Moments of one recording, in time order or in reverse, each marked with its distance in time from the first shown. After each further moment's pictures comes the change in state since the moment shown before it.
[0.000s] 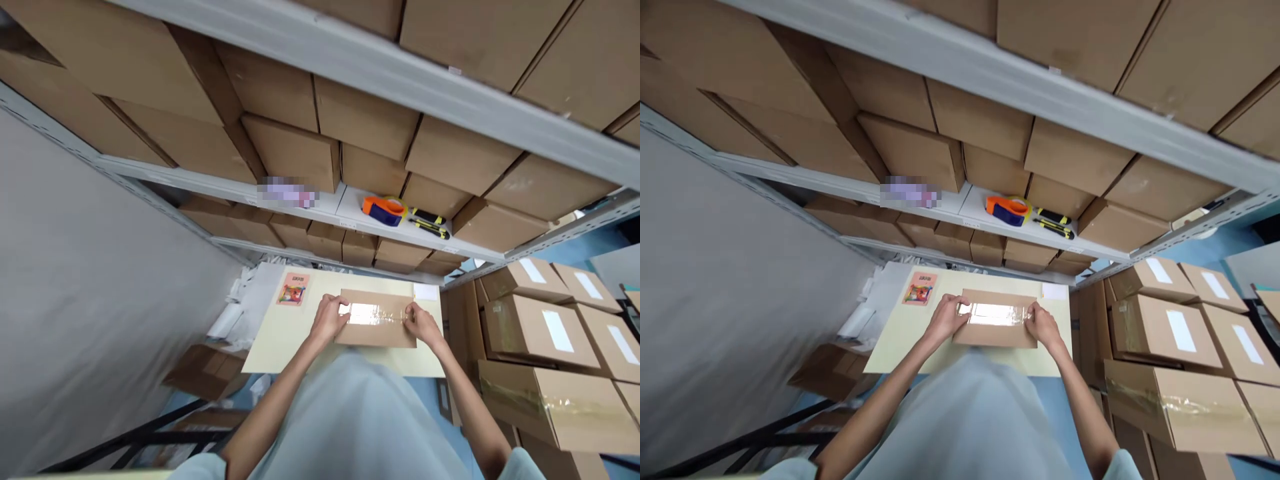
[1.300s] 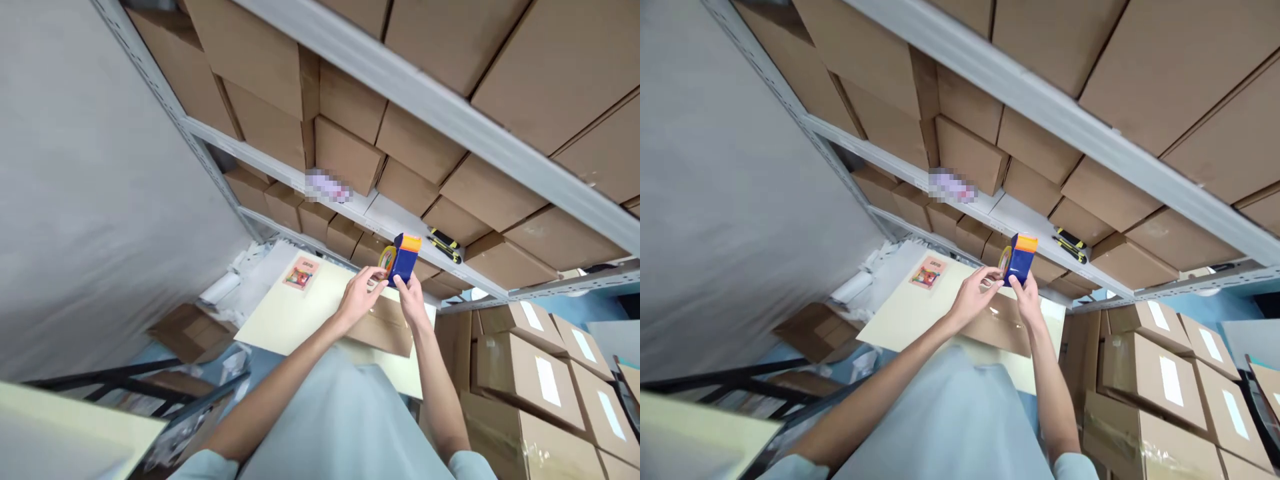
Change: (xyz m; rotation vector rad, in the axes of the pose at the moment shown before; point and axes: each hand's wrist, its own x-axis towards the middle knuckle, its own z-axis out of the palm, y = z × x) left_hand -0.014 0.097 -0.045 -0.571 0.342 0.448; right_hand 0.032 -0.130 -0.043 1.005 0.169 -0.621
